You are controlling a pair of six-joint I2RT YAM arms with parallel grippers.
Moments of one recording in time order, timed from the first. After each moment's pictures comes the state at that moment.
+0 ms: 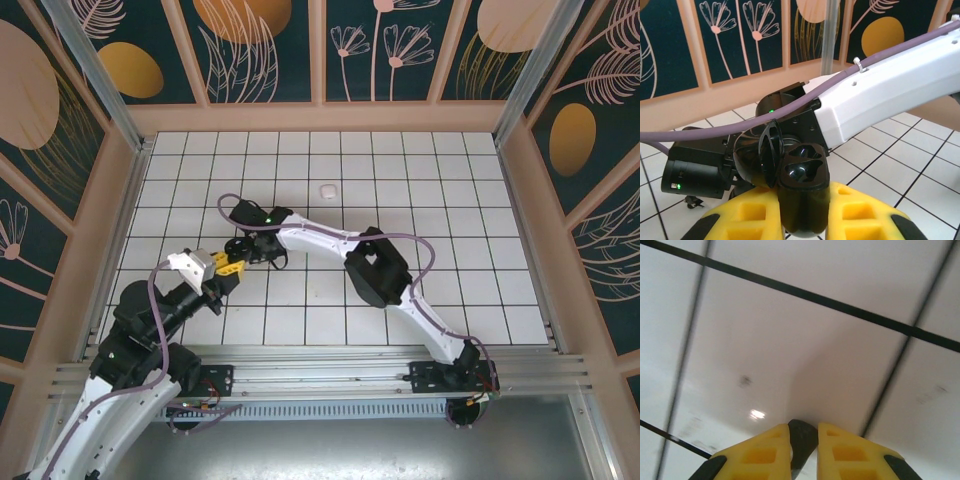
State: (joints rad) left arm -0.52 0.25 0.53 -0.35 0.26 -0.03; right arm 1.01 2.43 2.06 -0.81 0.04 0.65
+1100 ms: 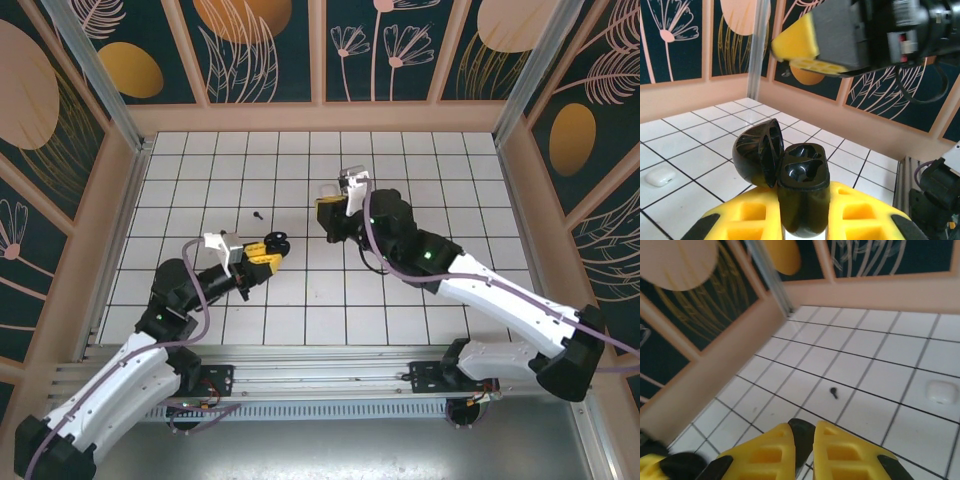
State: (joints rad) left arm -0.52 0.63 0.35 0.35 0.58 -0.27; right arm 0.95 1.16 1.08 -0.17 0.13 0.40
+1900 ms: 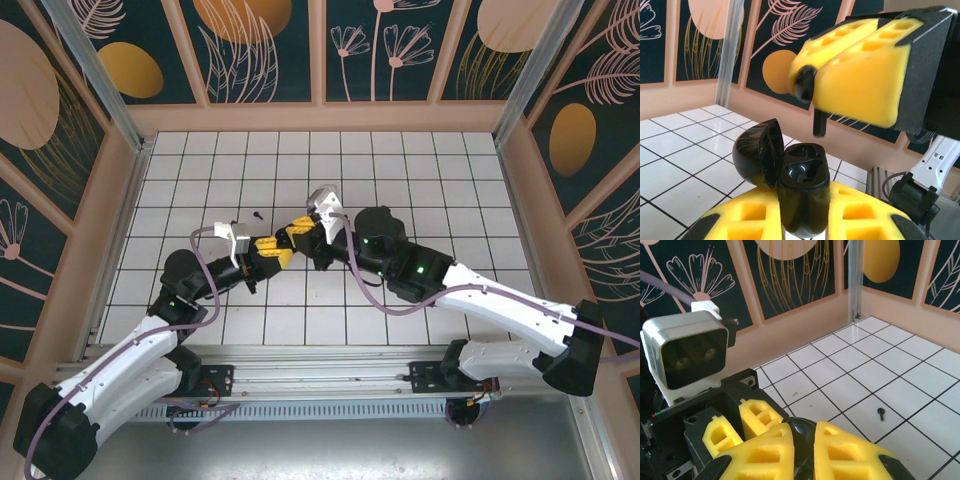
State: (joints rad) left arm -0.54 0.79 0.37 0.57 0.67 -0.38; right arm 1.07 1.17 1.05 -0.07 -0.03 0.12
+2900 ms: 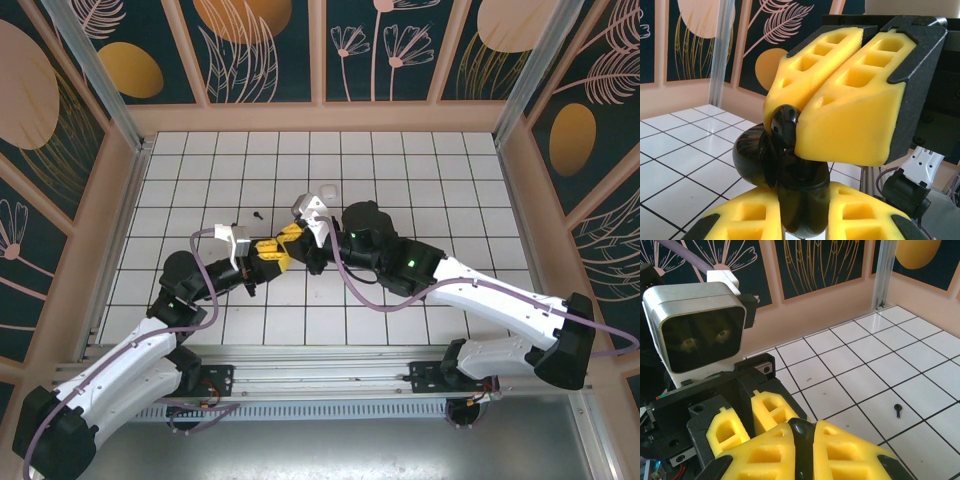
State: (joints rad) left arm -0.55 0.77 0.37 0.55 0.68 -0.37; right arm 1.07 1.23 1.12 -0.15 -0.13 0.05
